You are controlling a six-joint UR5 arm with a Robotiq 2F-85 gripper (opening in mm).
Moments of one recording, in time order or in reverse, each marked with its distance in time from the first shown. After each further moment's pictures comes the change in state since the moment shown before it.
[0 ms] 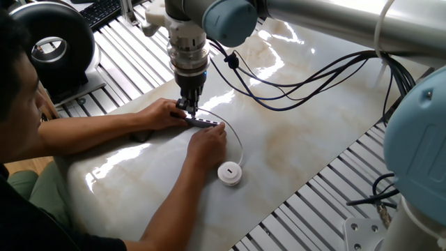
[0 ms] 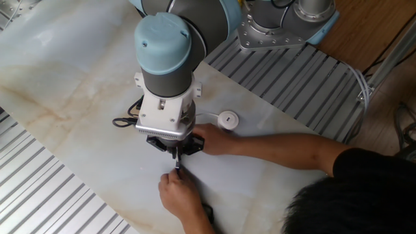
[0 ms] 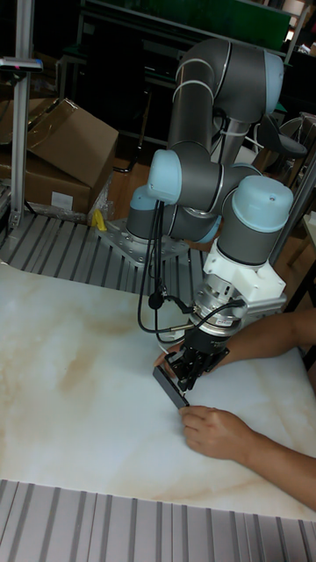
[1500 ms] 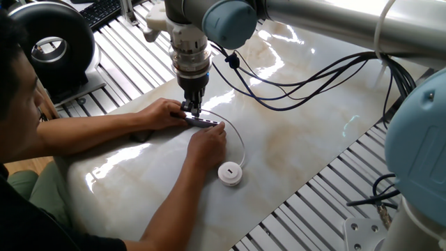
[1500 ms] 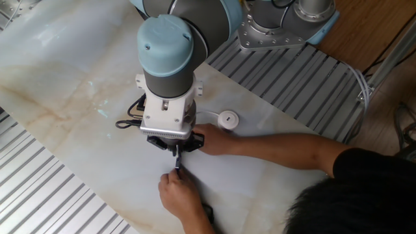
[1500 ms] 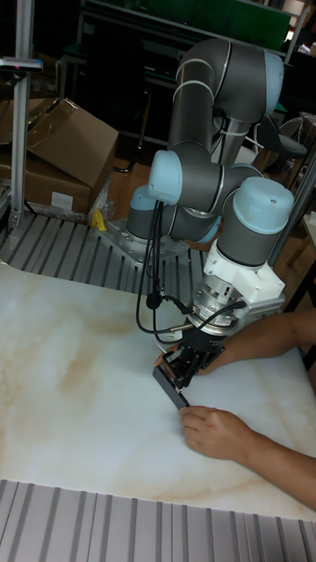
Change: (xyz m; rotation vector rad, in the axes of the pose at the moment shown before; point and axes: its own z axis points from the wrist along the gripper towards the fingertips) arm 0.009 -0.004 0.002 0.014 0.024 -0.054
